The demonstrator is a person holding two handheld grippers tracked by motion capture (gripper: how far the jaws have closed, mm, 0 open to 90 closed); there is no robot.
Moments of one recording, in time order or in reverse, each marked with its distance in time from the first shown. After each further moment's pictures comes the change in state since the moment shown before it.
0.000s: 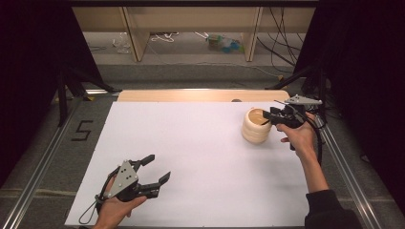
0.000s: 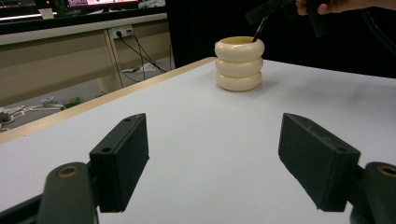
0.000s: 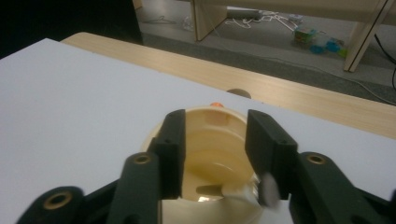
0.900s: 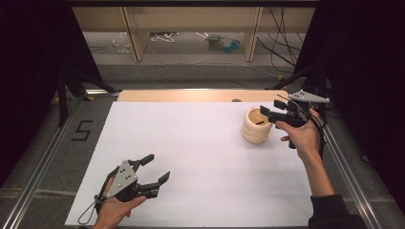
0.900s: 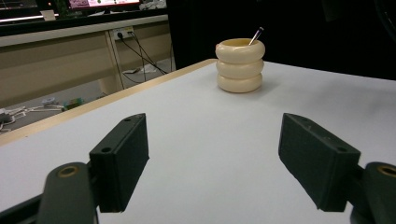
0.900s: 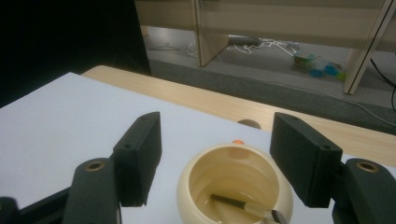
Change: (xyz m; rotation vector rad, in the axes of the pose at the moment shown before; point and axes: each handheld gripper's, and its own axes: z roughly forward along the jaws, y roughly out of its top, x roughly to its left) left arm 0.001 0.001 -0.001 -0.011 0.003 -0.004; right arm 0.026 0.022 -0.027 -0.097 0.007 0.002
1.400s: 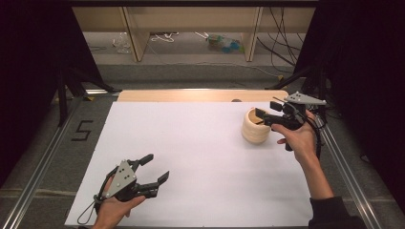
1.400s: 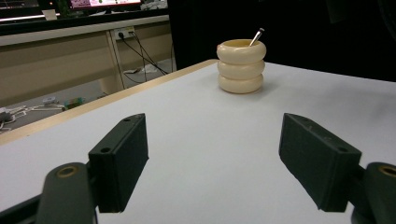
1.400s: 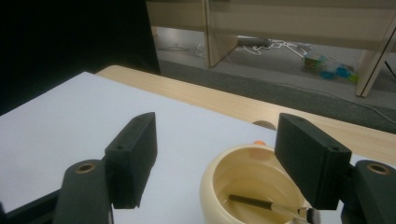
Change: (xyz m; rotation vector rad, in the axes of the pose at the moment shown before) left arm 0.002 0.000 -0.001 0.000 0.002 0.006; right arm 0.015 0.000 -0.002 0.009 0.039 0.005
